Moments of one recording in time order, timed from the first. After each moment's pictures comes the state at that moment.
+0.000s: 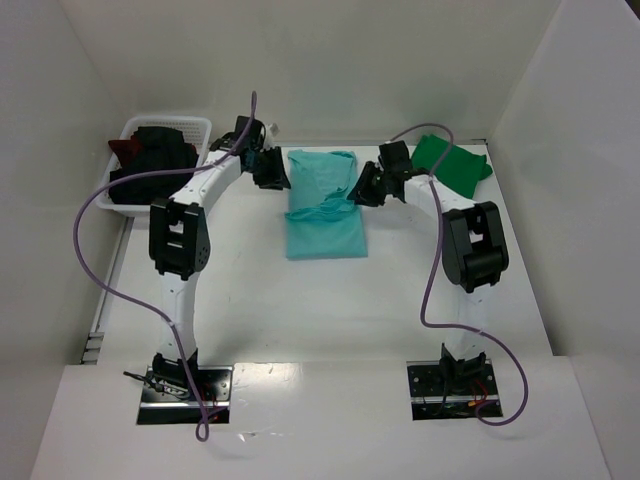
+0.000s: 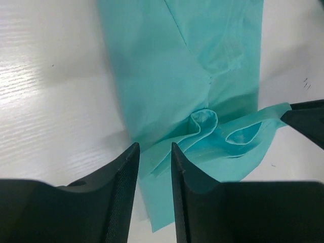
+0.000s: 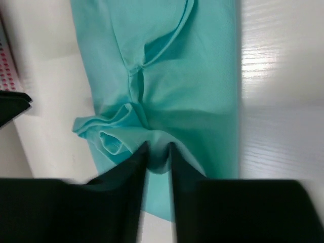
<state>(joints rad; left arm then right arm) -0.22 2.23 1.99 -0.69 0.35 -0.35 0.26 2.01 1.49 -0.29 -0.28 0.67</state>
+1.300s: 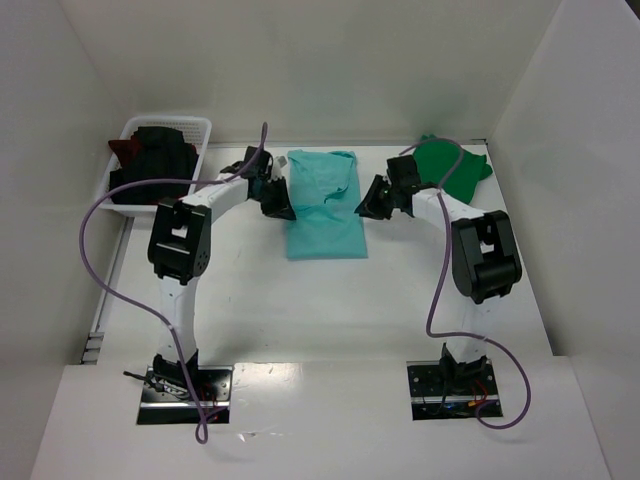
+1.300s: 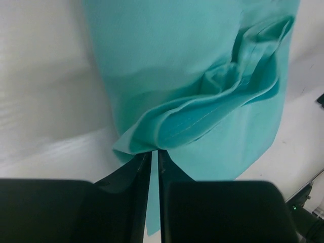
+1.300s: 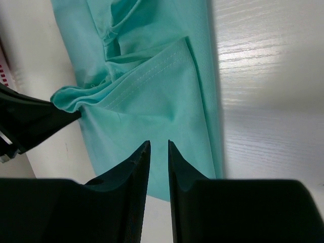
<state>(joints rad) -0.26 2.17 1.65 -0.51 0.43 -0.40 0.25 1.89 1.29 -0.23 -0.29 0.70</state>
